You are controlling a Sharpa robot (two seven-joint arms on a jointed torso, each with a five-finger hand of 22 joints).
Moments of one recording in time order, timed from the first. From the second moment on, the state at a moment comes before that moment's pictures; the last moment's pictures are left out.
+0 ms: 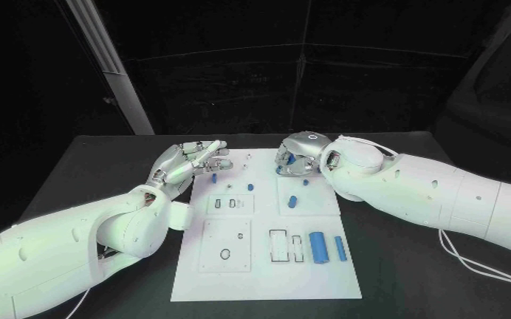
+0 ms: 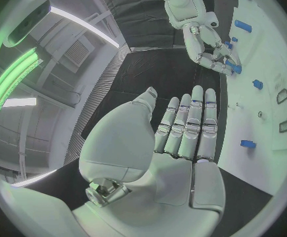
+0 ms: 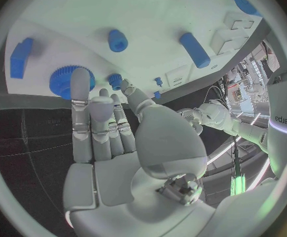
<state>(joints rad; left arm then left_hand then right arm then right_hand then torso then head) 1.17 -0.85 -0.10 1.58 0.05 -0.27 0.56 1.32 -0.01 0.13 0.22 0.07 0.90 0.23 0.12 0.07 0.96 0.19 0.14 0.07 1.05 0.14 0.19 0.13 0.17 0.85 0.26 0.26 0.11 1.20 -0.67 0.03 1.30 -1.70 -0.20 -0.06 1.23 0.05 0.22 -0.25 0.14 0.99 0.17 0.07 0.07 1.14 0.10 0.07 0.07 1.47 0.00 1.01 0.75 0.17 1.24 0.10 0.86 0.45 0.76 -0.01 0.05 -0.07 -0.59</state>
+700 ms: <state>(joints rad) 1.18 -0.85 -0.10 1.57 0.05 -0.27 0.55 1.32 -0.01 0.13 0.22 0.07 0.90 0.23 0.12 0.07 0.96 0.19 0.13 0.06 1.05 0.15 0.19 0.13 0.17 0.85 0.26 0.26 0.10 1.20 -0.65 0.03 1.28 -1.71 -0.15 -0.06 1.25 0.04 0.31 -0.24 0.10 1.02 0.17 0.07 0.07 1.16 0.09 0.07 0.07 1.47 0.00 1.15 0.91 0.17 1.25 0.10 1.04 0.66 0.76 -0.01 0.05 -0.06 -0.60</state>
